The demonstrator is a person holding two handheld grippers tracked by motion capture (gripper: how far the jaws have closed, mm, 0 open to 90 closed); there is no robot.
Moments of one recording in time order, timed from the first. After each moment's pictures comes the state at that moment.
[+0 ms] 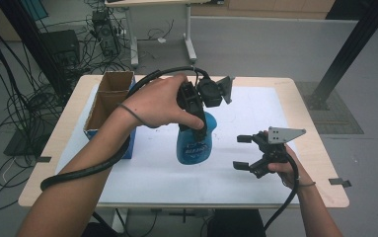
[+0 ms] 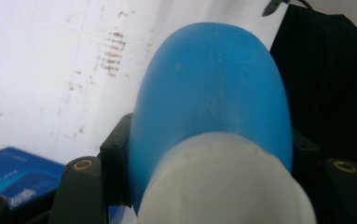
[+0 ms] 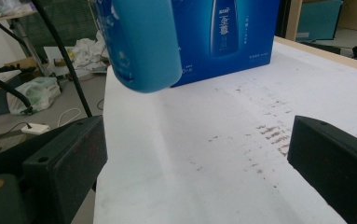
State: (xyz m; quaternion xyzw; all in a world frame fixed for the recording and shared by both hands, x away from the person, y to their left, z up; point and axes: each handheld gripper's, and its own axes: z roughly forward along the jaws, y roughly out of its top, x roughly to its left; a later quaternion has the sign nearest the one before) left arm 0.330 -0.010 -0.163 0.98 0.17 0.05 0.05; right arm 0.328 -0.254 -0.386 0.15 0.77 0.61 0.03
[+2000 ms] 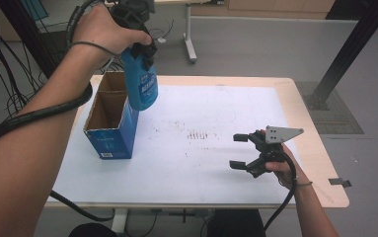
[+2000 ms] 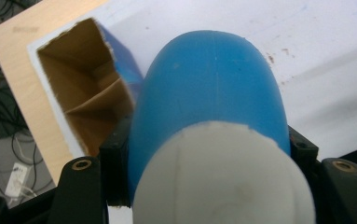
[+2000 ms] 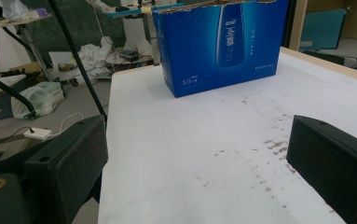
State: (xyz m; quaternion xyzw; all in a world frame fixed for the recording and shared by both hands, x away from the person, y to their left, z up) left arm 0.427 0.115 -0.079 0.83 0.54 0.11 0.08; right arm 0.327 -0.244 -0.380 0.14 0.77 0.63 0.04
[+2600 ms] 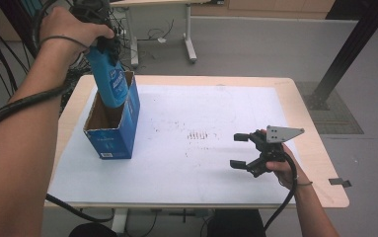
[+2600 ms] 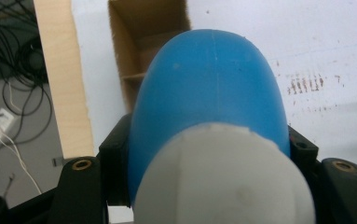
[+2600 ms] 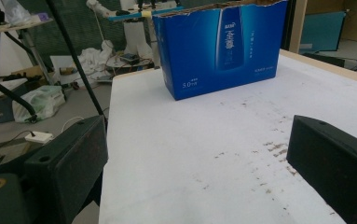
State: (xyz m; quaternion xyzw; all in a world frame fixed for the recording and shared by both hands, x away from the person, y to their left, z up) left arm 0.453 0.197 -0.090 0.75 0.65 0.09 0.07; right arm 0.328 -0.245 -0.381 0.14 0.76 0.63 0.03
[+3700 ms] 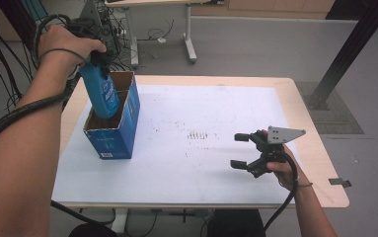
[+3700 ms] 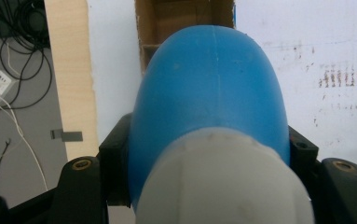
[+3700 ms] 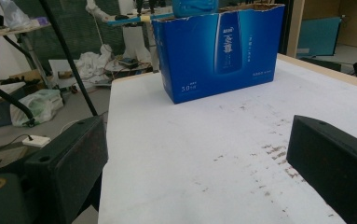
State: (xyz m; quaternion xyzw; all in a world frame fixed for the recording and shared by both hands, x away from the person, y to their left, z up) left arm 0.459 0.218 -0.129 0.73 0.68 0.06 0.03; right arm 0.326 -0.247 -0.382 0.14 0.75 0.64 0.04
